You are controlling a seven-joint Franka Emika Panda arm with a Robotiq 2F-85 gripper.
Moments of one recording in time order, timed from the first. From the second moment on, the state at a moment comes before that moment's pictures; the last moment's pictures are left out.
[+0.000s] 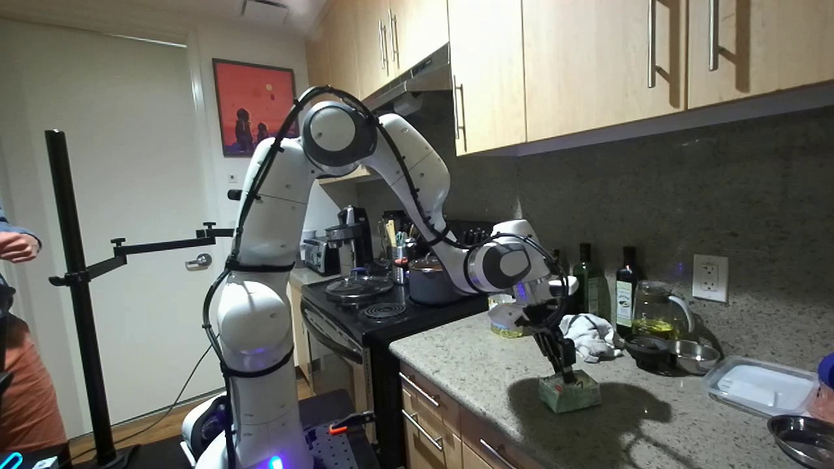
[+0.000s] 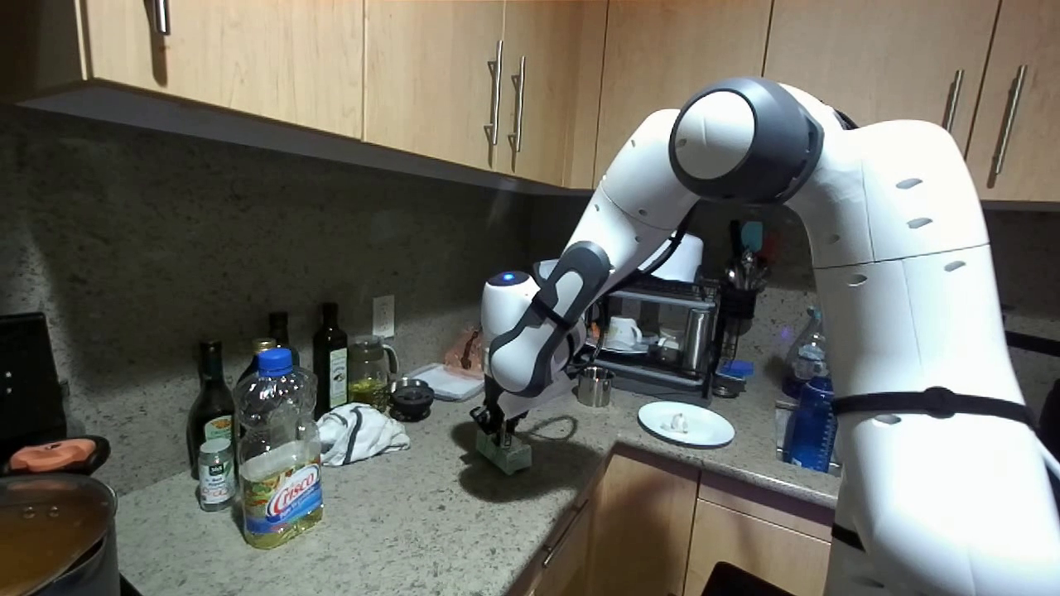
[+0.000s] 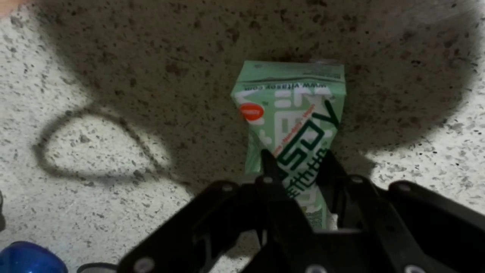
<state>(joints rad) 0.04 0.28 -0.28 -2.24 -0.36 2.74 0.35</state>
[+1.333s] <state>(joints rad) 0.04 0.17 -0.28 -2.25 -0.55 2.74 0.53</state>
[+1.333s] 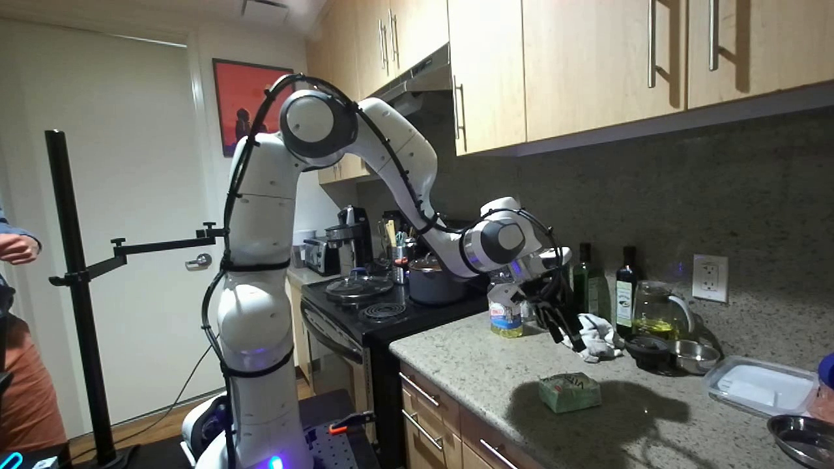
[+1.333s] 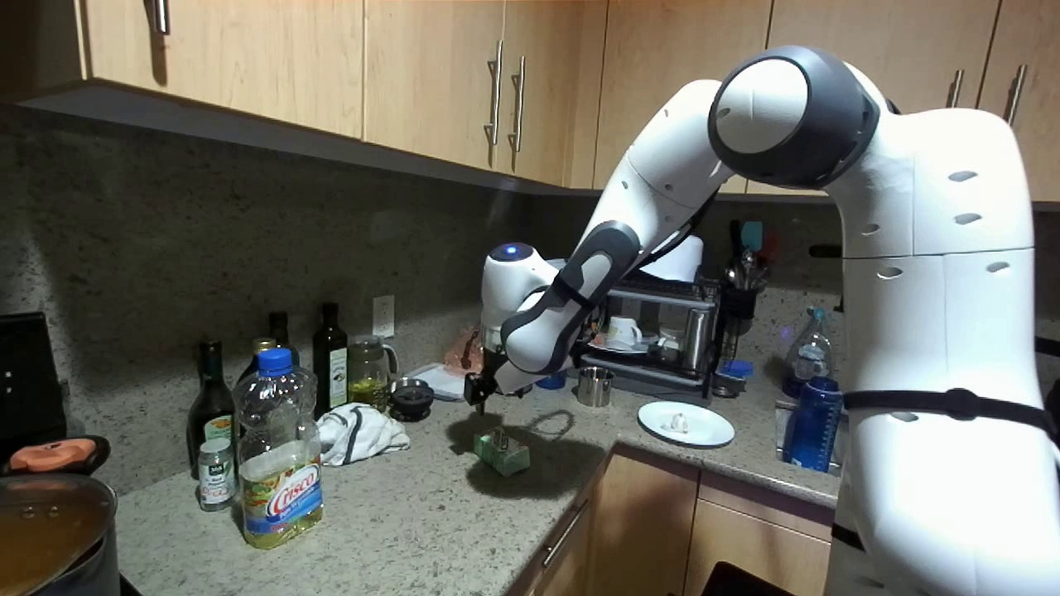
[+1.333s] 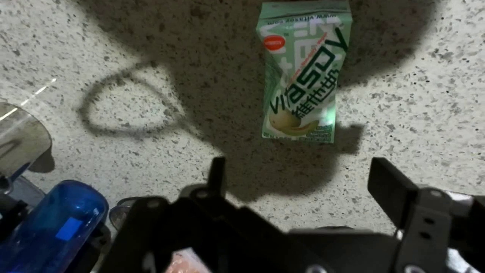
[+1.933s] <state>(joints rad) 0.04 0.13 -0.25 -2.31 -0.61 2.74 0.58</state>
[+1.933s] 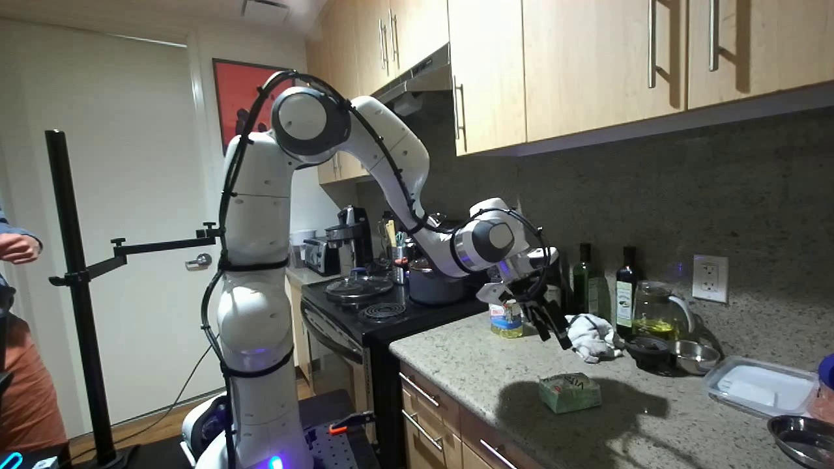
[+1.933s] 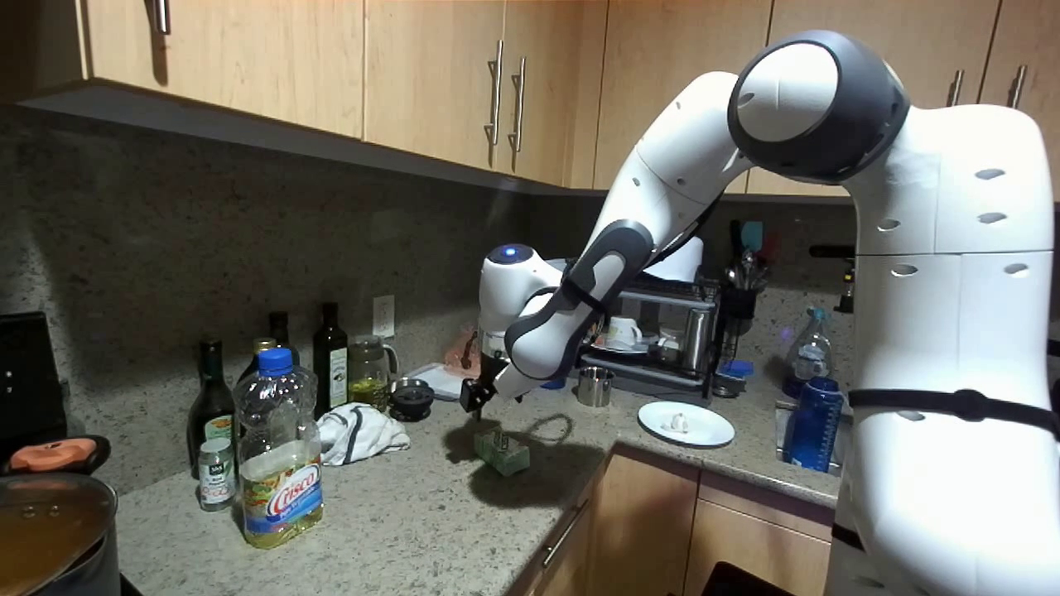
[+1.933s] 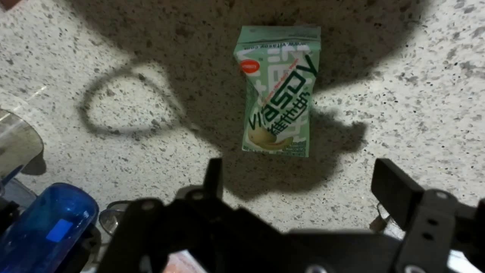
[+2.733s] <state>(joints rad) 0.02 0.18 -0.24 -2.37 -0.43 2.71 0.55</state>
